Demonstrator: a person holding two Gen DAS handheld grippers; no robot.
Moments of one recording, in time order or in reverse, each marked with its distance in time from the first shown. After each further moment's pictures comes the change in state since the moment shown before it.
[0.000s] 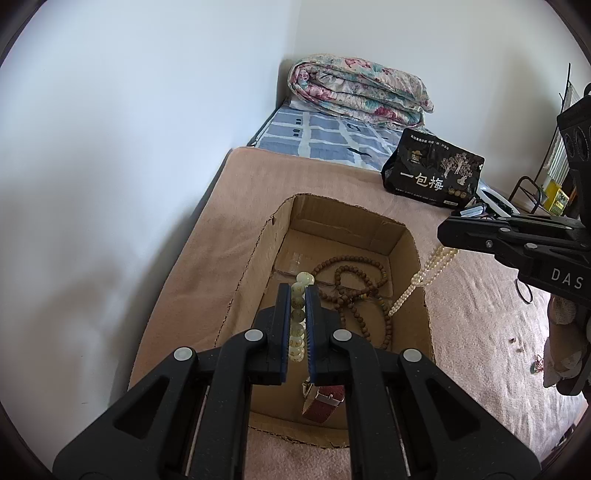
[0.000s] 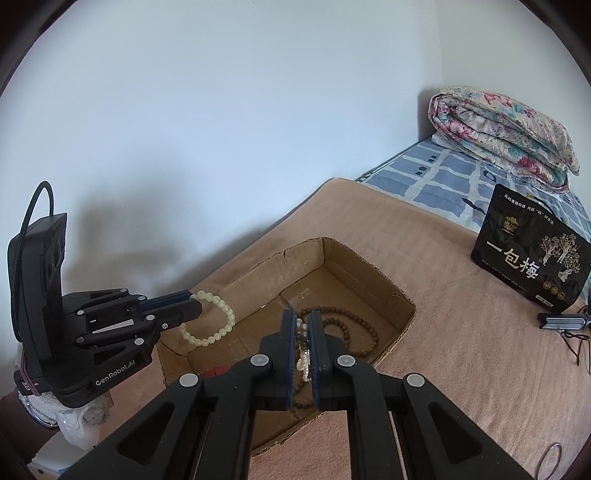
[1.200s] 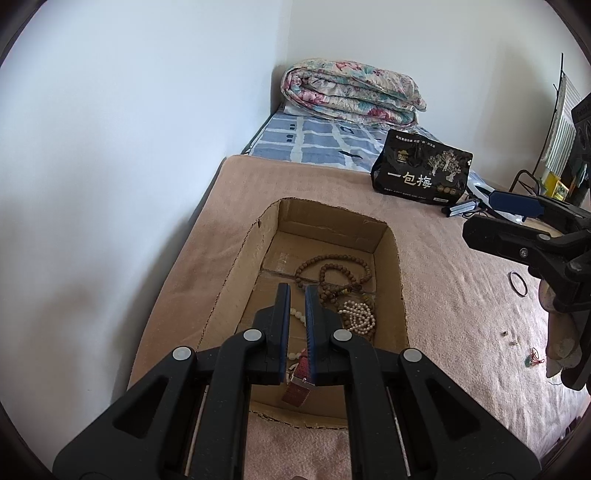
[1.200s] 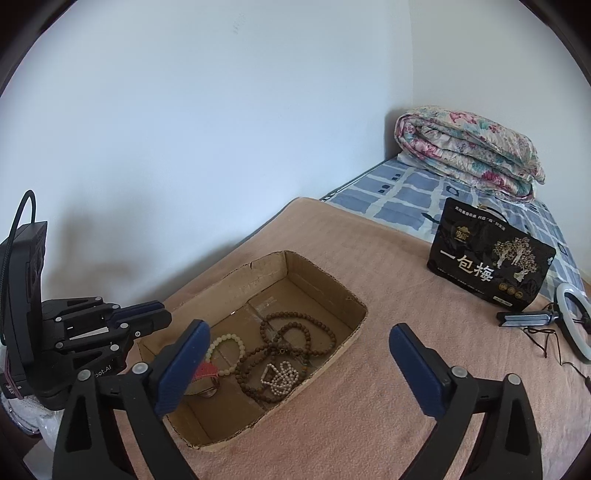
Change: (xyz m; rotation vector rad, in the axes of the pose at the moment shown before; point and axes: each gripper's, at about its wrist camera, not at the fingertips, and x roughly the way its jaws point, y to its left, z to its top) left arm -0.025 -0.027 -0.004 0.041 -0.021 0.016; right arm -0.046 -0.005 -0.011 0.012 -0.091 -0.138
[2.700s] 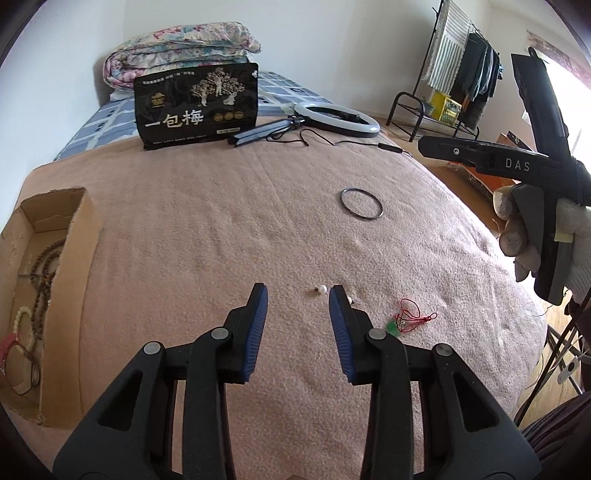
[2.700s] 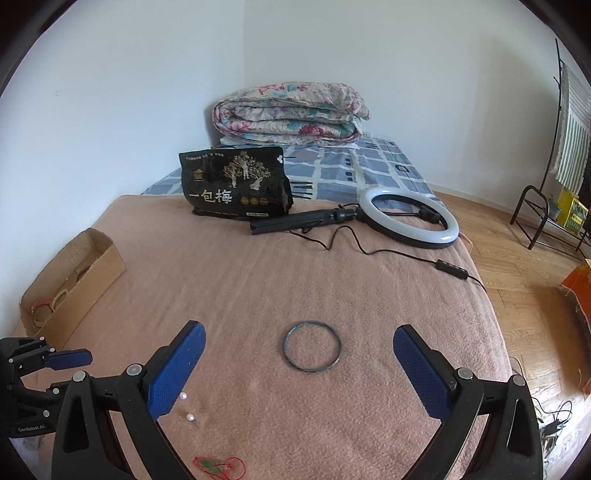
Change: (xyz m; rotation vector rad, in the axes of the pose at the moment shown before) left arm 0.039 -0.269 -0.062 0.303 0.159 -0.405; right arm -0.149 -0.253 -0.157 0.287 0.022 -0.403
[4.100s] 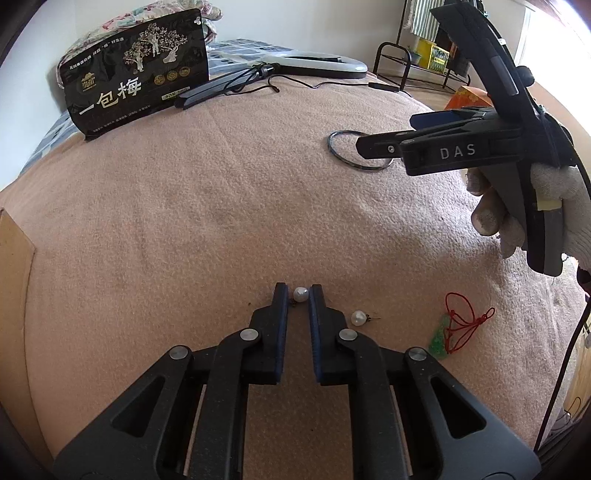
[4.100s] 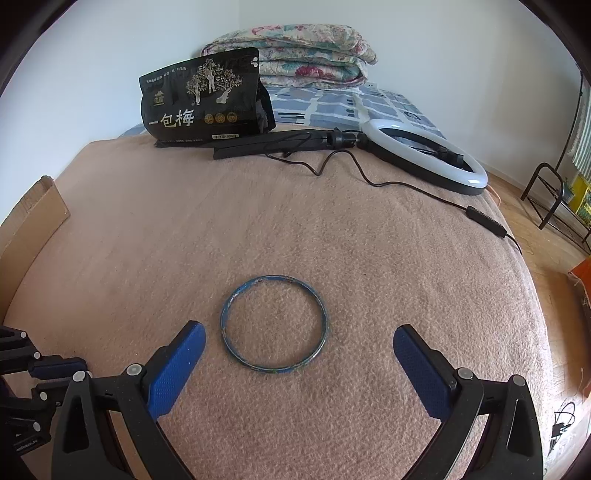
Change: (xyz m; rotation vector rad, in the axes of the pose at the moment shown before) left arm 0.100 -0.023 0.000 0.137 0.129 0.018; right arm 0.120 -0.023 -0.037 -0.038 0.169 -0.004
